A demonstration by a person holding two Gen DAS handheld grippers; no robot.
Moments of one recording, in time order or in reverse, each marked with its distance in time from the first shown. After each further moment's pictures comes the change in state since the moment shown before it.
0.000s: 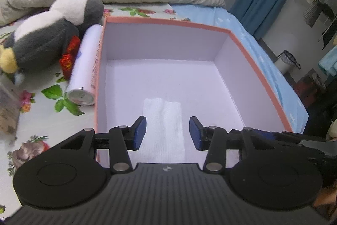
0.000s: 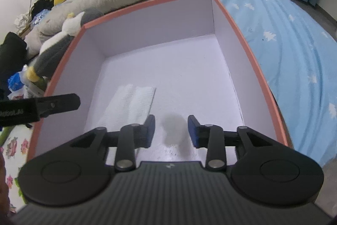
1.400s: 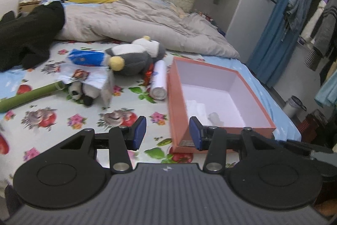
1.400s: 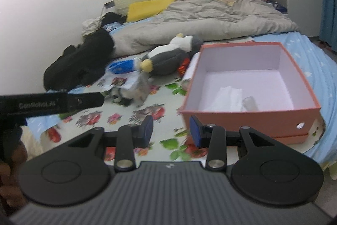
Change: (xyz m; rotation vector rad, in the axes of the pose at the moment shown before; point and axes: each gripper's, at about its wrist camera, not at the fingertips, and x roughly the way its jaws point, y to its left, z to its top) left arm -0.287 0.065 -0.174 -0.115 -0.317 0.122; right arm -0.186 0.148 -0.126 -0.209 -0.253 0.224
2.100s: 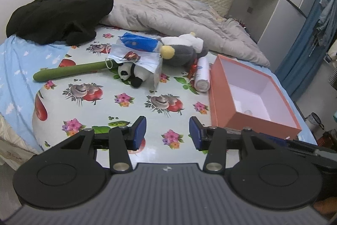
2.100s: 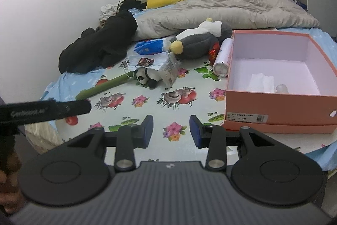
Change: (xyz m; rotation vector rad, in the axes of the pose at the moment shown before) left arm -0.036 0.076 -0.039 -0.135 0.007 0.140; right arm 0.014 0.064 -0.036 -0.061 0.055 0.086
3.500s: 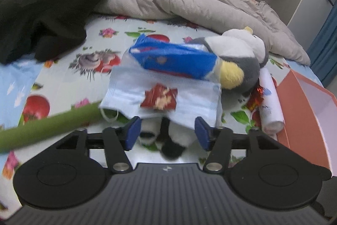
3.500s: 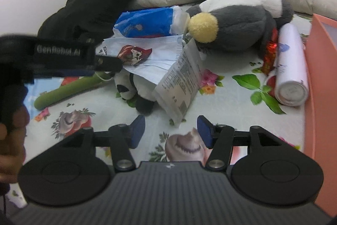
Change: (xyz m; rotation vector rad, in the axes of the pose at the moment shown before) left arm 0.306 0.095 0.146 0.029 0.121 0.065; right arm 0.287 0.012 0.073 -0.065 0.188 0.053
